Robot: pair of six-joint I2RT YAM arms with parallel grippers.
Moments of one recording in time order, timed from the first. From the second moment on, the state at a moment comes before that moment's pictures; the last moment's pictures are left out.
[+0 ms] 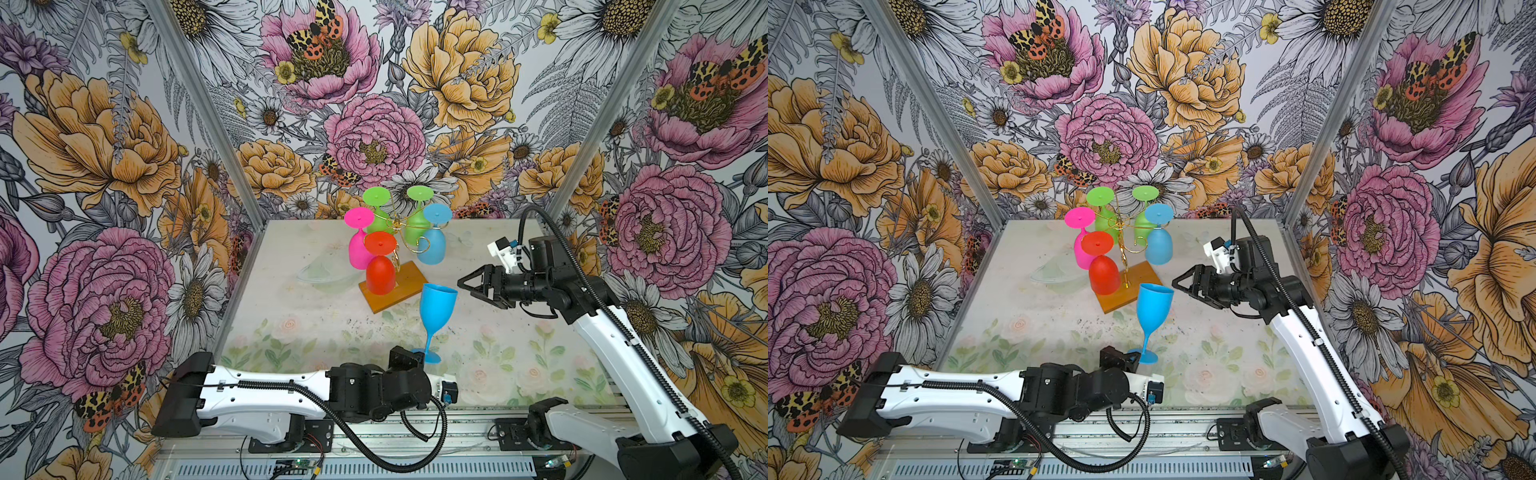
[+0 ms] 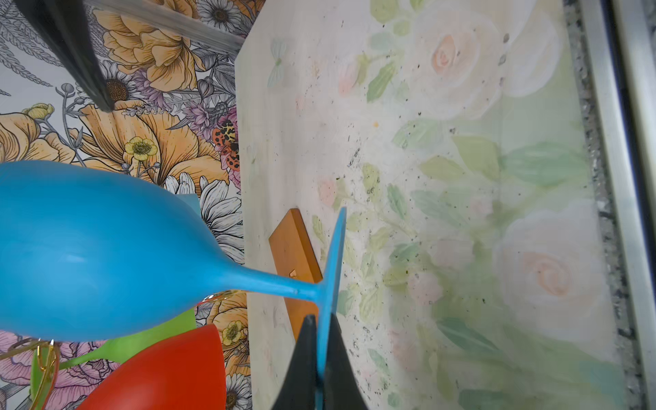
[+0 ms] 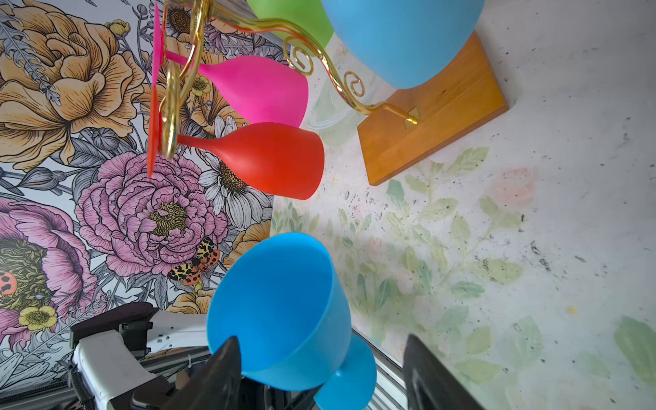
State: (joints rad) left arm -1.52 1.18 0.84 -0.43 -0.73 0.74; right arm 0.25 1.12 1.23 -0.89 -0.77 0.60
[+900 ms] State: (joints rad) left arm -1.49 1.20 0.64 0.01 -0.93 1.29; right arm 0.33 1.20 1.26 -1.00 -0.72 0.51
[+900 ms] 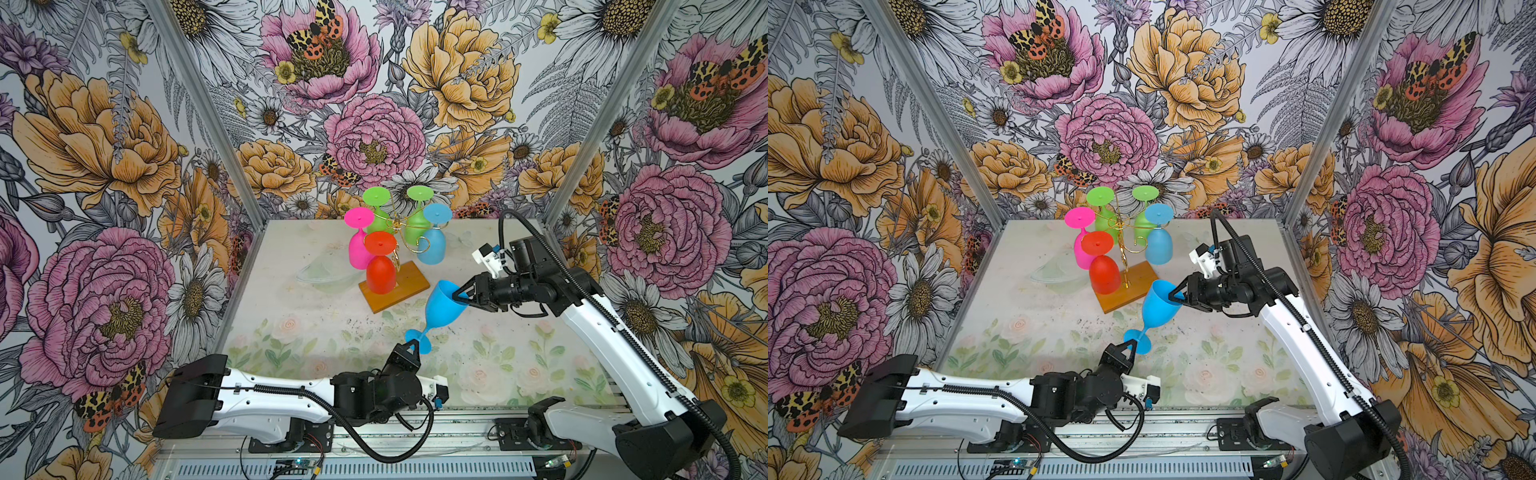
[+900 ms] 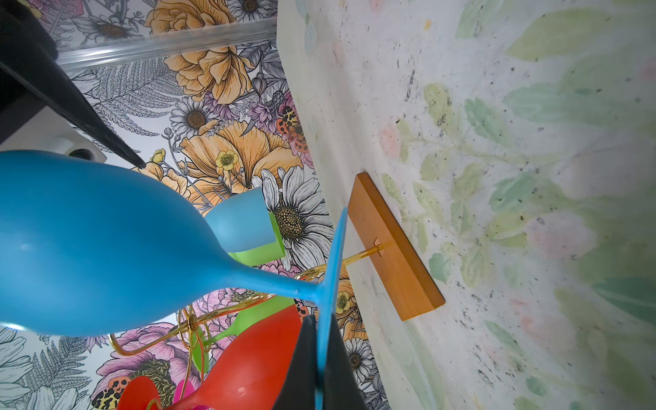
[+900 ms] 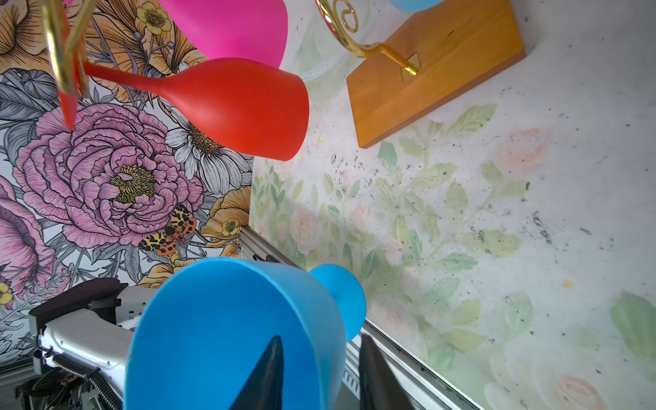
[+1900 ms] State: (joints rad) left arm -1.50 1.10 0.73 -0.14 -0.94 0.84; right arm 0.32 1.21 1.42 -1.12 -0.36 0.33
